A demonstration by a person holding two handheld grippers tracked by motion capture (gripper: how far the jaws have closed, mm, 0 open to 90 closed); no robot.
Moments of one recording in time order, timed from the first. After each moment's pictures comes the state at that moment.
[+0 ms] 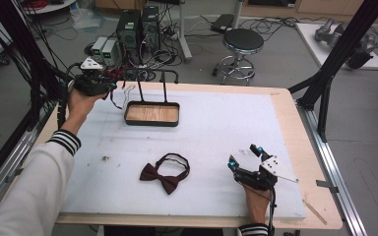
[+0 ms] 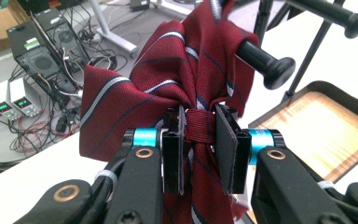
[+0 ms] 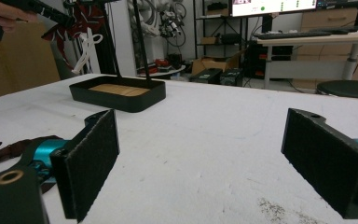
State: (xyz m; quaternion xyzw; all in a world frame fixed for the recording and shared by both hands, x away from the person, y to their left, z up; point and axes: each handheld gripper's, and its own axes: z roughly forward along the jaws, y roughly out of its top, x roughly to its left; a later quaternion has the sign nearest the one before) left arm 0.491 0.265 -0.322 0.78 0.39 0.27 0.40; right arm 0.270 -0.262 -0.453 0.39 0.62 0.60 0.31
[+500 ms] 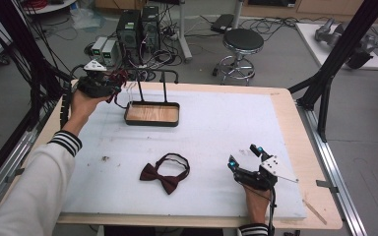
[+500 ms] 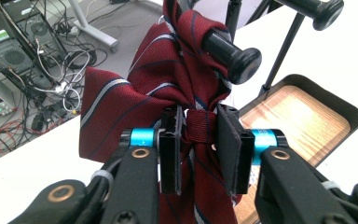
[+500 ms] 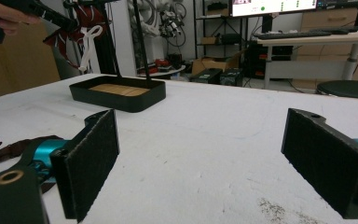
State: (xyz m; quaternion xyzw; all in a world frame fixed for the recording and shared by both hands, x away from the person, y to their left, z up) left arm 0.491 0.258 -0.326 0.79 0.38 0.24 0.41; right arm 0.270 -0.262 -0.453 0.39 0.62 0.60 0.31
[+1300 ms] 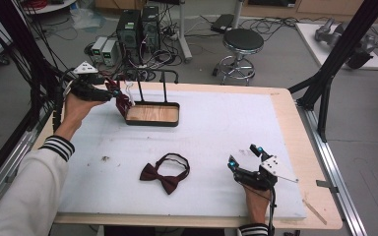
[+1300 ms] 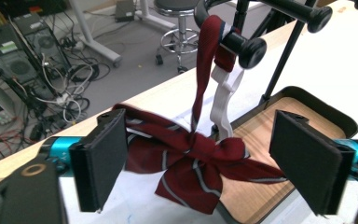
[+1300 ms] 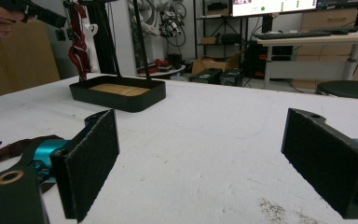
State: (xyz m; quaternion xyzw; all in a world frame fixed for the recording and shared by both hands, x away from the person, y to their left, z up) left arm 0.476 0.279 -0.330 0.77 0.37 0.26 0.45; right arm 0.270 -0.262 -0.453 0.39 0.62 0.60 0.31
